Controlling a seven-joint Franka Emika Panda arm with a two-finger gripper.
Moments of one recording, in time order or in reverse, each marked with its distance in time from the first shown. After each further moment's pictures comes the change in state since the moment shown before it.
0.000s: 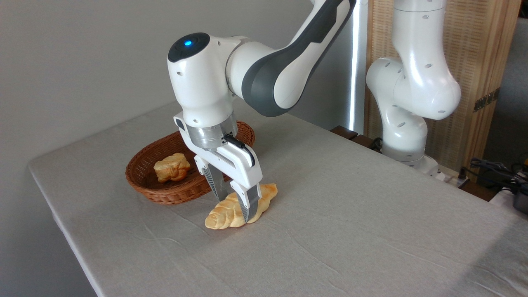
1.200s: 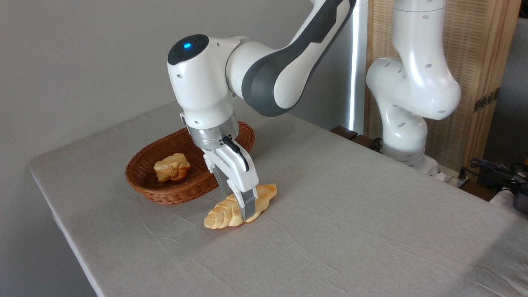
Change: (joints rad) arm 0.000 0.000 0.000 0.000 0.000 -0.031 0.163
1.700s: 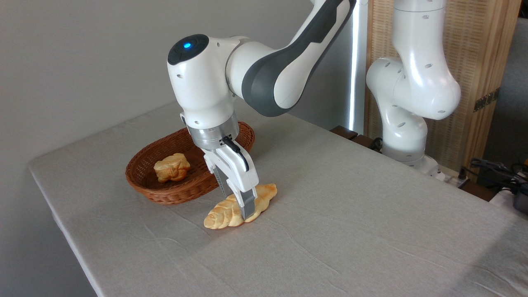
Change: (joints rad) arm 0.000 0.000 0.000 0.000 0.000 0.000 0.000
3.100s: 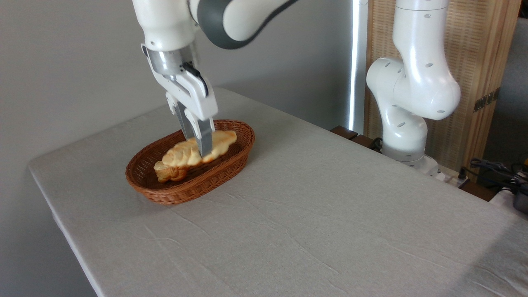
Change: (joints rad) arm -0.013 -0.036 -0.182 0.230 -0.058 -0.173 -0.253
